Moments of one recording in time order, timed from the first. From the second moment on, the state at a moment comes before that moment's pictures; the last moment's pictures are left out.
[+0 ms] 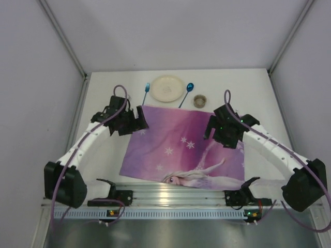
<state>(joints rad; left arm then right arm) -0.26 1.22 1.01 -0.69 0.15 -0.52 0.60 1.24 1.00 -0.90 0.13 0.87</state>
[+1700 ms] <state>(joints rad) -0.35 1.51 1.39 -0.91 -0.13 -0.62 0.23 1.97 1.74 -0.71 -0.13 0.63</state>
